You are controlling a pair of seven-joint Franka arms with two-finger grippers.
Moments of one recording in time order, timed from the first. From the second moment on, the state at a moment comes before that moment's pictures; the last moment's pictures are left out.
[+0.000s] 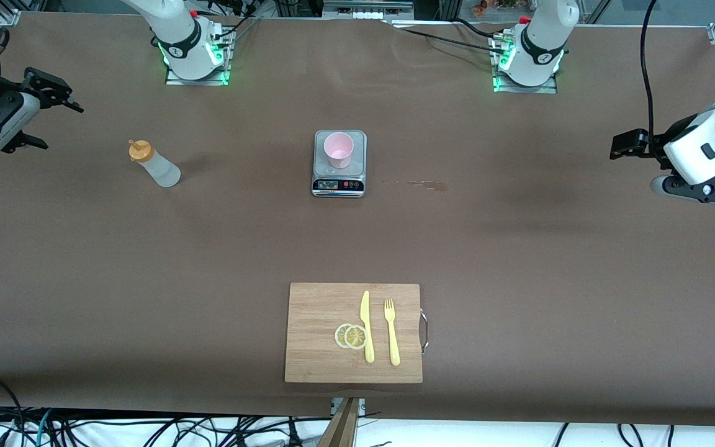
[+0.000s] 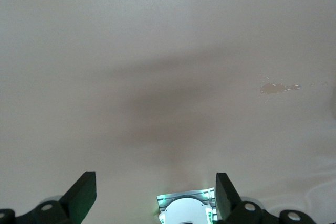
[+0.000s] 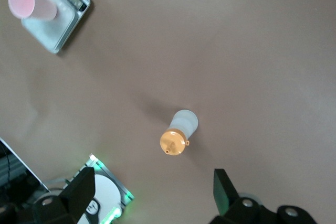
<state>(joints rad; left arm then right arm) 0.01 0.16 -0.04 -1.48 0.01 1.36 0.14 0.28 -0.04 -0.32 -1.70 0.10 1.46 -0.74</state>
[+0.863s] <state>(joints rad) 0.01 0.16 -0.04 -1.48 0.01 1.36 0.14 0.33 -0.06 -0.37 -1.76 0.07 1.66 -0.44</state>
